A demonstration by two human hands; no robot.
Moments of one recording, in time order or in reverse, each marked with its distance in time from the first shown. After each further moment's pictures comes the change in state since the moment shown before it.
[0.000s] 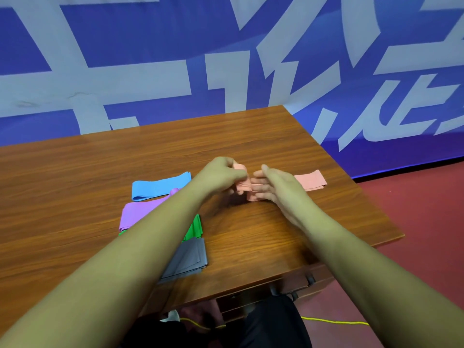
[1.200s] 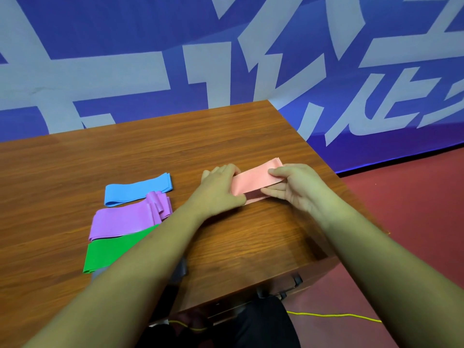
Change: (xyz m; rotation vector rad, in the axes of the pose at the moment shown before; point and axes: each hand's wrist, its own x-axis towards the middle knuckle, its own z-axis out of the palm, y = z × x) left_hand 0.025 -0.033 0.043 0.557 0.043 0.422; right_hand 0.017 -0.018 -0.059 0.284 0.122 0.300
